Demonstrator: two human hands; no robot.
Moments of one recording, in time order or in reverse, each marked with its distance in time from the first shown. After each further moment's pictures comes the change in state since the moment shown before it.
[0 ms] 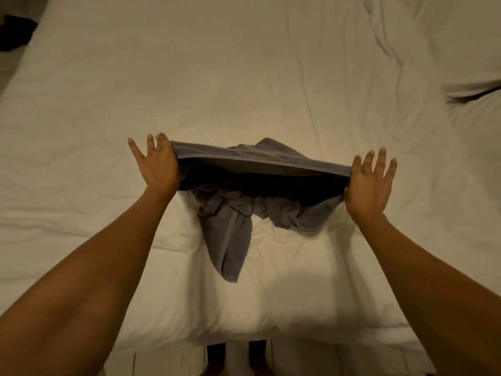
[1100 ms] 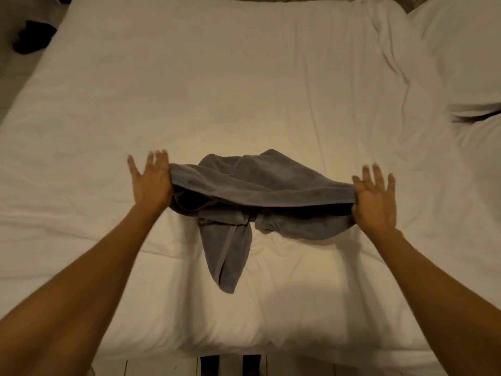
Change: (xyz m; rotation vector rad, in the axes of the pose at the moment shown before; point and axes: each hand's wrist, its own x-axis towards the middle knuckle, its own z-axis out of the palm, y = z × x) left_hand -0.013 -0.030 0.011 0.024 -0.012 0.053; right_hand 0.017 0.026 0.019 0.123 0.078 -0.216
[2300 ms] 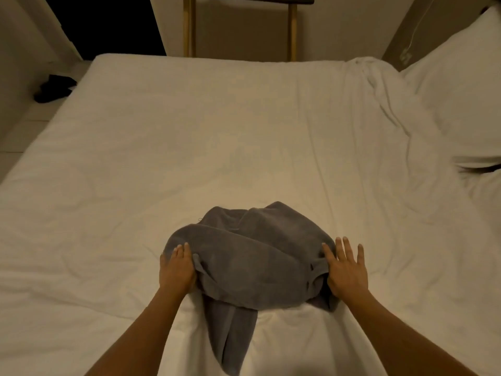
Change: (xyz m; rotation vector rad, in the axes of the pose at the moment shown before) left_hand 0.002 0.024 0.065 -0.074 -0.526 -0.017; right_hand 0.035 -0.067 0.058 -0.111 -0.406 -0.022
